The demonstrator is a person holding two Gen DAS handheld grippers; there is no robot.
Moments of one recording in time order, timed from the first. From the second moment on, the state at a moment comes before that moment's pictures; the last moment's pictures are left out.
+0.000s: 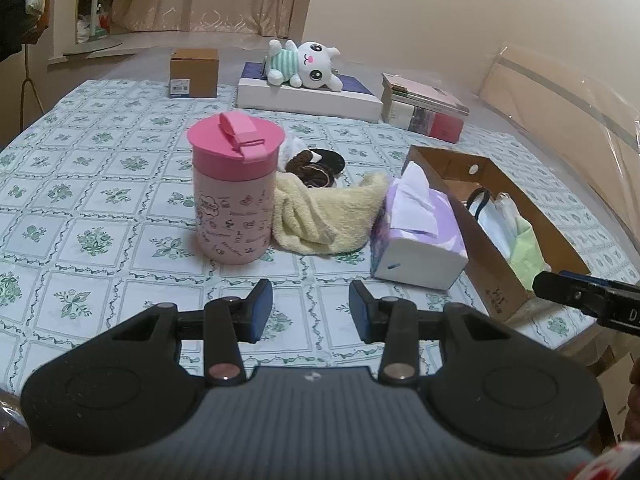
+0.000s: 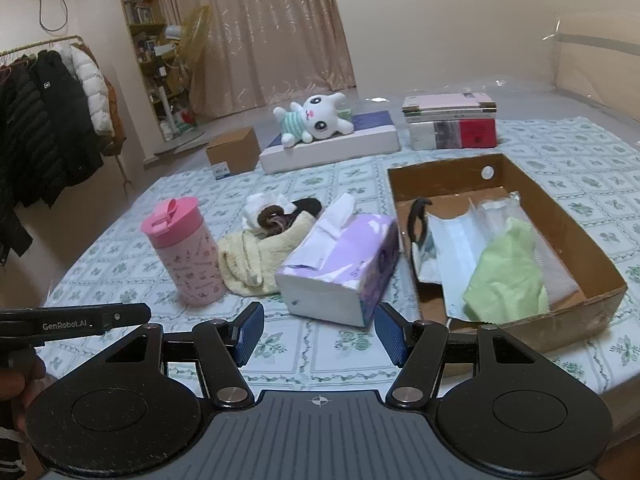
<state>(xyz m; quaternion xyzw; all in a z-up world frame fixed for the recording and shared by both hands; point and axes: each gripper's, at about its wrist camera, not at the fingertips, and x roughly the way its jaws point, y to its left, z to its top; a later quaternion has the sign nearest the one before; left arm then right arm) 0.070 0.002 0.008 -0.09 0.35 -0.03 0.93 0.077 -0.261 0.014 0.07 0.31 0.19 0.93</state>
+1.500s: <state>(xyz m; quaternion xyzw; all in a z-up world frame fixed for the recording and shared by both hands) 0.198 0.079 0.090 0.11 0.32 -0.12 0.93 0.209 -0.198 0.035 -0.03 0.30 0.28 0.91</state>
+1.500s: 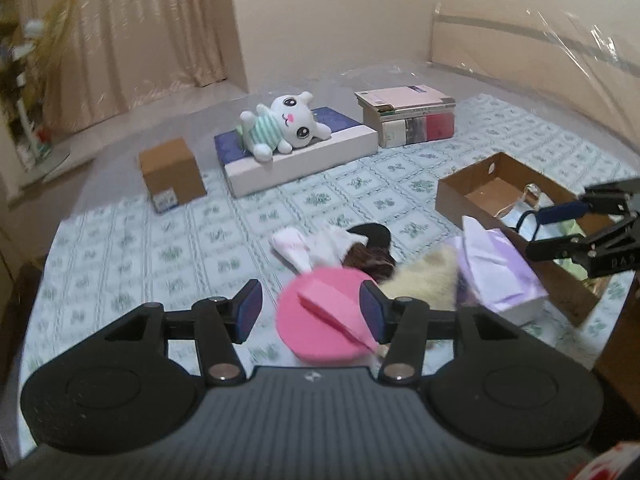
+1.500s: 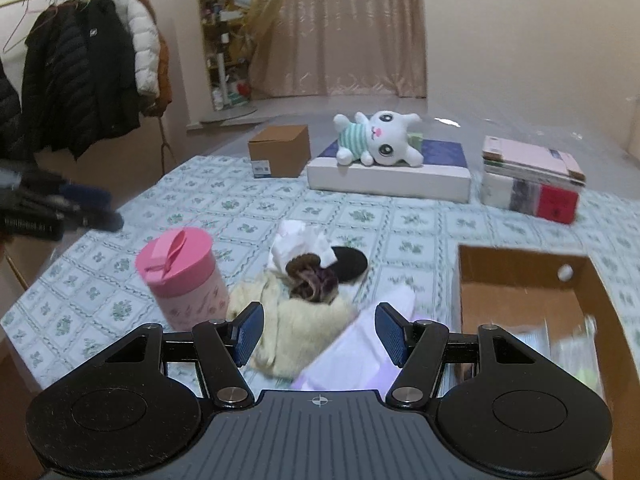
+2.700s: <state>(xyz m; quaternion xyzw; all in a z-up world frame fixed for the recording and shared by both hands) 0.425 0.031 -0.018 0.23 0.47 -0.38 0.76 0.415 -0.096 -0.077 -0.11 0.47 0.35 0.80</state>
